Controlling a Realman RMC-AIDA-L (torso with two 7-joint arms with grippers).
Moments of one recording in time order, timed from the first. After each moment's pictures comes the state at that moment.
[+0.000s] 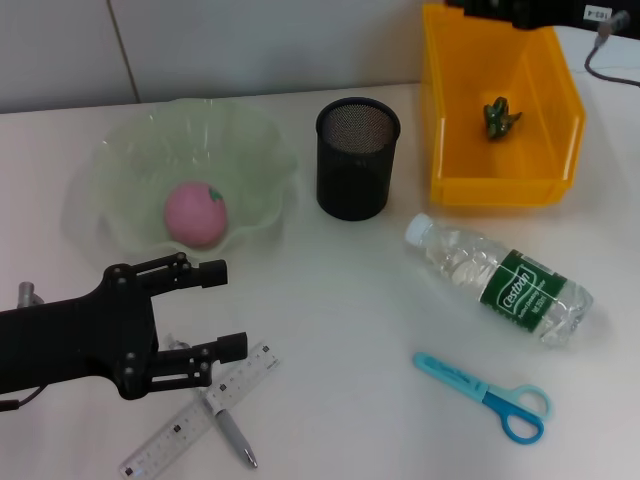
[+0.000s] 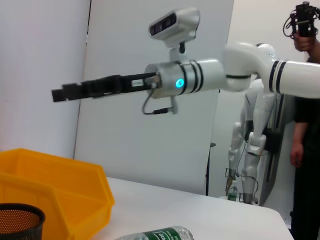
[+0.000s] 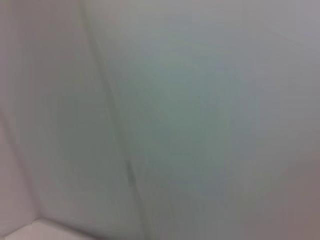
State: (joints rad) left arm -0.40 -2.06 0.86 0.67 1.77 1.81 -1.19; right arm 0.55 2.06 -0.80 -1.12 -1.86 -1.23 1.92
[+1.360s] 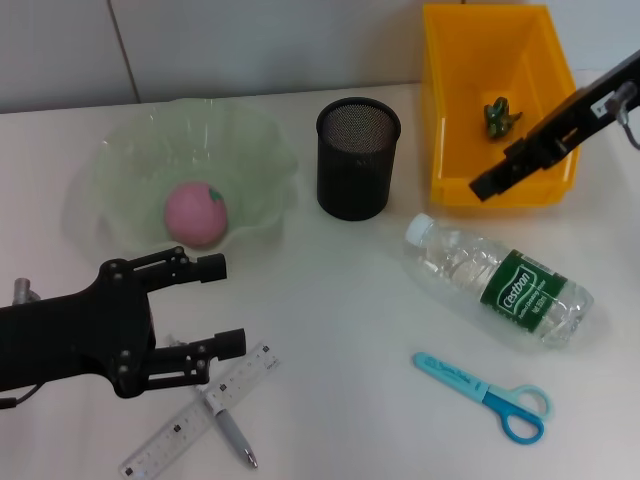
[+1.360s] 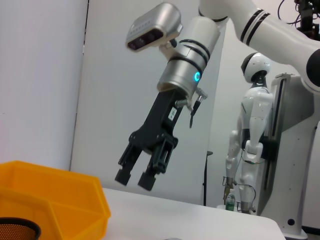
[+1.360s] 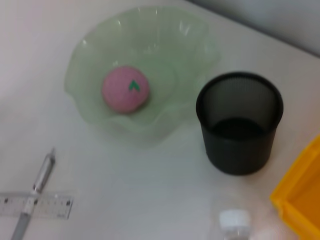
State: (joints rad) left arm -0.40 -2.06 0.86 0.68 1.74 1.84 -1.19; right arm 0.83 1.99 -0.87 -1.29 -2.58 -1.87 2.41
